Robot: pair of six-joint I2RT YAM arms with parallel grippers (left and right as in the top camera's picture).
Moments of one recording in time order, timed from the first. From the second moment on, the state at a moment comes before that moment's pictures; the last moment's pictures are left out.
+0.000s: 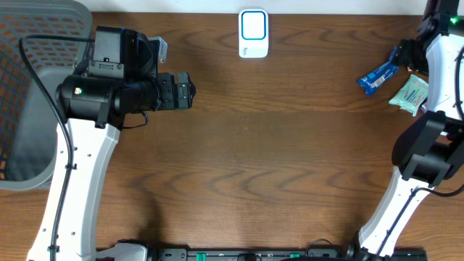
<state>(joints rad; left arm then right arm) -0.14 1.44 1.59 -1.15 0.28 -0.20 -0.28 2.28 2.22 -1.17 0.33 0.23</state>
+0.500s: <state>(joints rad) -0.14 1.44 1.59 -1.15 0.28 -0.20 -0.24 1.70 2.21 -1.52 -0.10 0.22</state>
